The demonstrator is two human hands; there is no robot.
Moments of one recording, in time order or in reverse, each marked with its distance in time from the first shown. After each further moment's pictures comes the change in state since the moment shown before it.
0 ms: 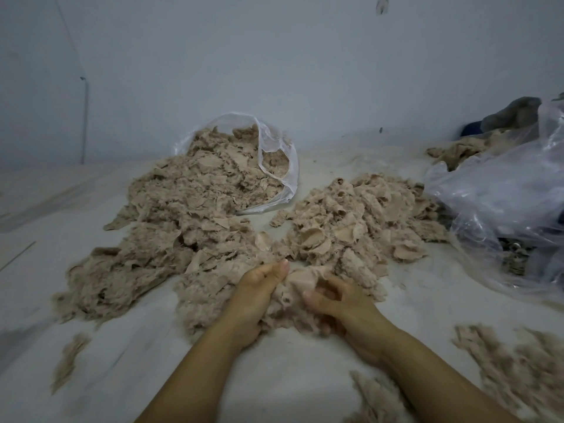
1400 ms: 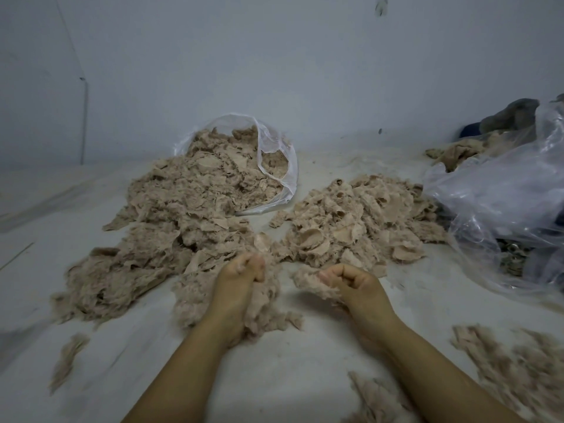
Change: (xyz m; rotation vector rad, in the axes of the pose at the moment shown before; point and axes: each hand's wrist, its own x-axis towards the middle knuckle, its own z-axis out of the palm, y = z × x) left_hand 0.006 0.003 -0.016 0.071 0.315 0.111; right_hand 0.001 -0.011 -0.004 -0.036 0.248 -0.159
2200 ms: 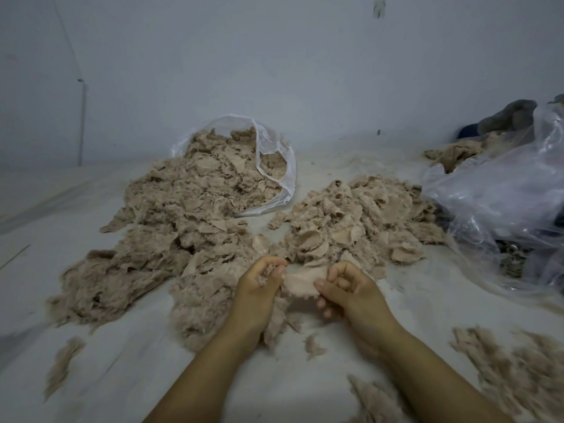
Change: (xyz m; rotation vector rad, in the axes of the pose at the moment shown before) left_hand -0.013 -0.009 0.022 0.074 -0.112 0.161; right_hand -0.003 -0.002 -0.002 0.099 -0.050 0.042
